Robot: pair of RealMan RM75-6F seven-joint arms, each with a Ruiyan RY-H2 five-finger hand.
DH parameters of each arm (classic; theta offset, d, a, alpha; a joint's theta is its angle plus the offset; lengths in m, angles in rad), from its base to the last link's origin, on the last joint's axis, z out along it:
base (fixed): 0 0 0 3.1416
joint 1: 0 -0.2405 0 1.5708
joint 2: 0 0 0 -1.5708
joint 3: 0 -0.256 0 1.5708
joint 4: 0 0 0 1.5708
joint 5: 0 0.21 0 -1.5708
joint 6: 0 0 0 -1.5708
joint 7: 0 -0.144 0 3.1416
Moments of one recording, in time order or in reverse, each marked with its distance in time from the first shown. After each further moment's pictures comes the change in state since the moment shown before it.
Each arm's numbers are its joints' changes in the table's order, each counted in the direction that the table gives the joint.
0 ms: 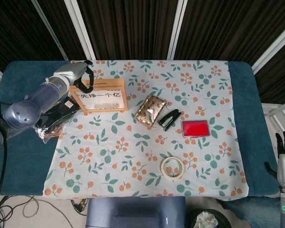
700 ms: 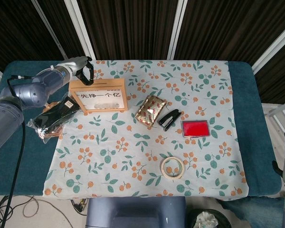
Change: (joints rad) left arm 0.002 -0.228 -0.124 0.441 0.337 -0.293 0.467; right arm -0.004 -0.028 -0.025 0.062 0.047 0.003 0.041
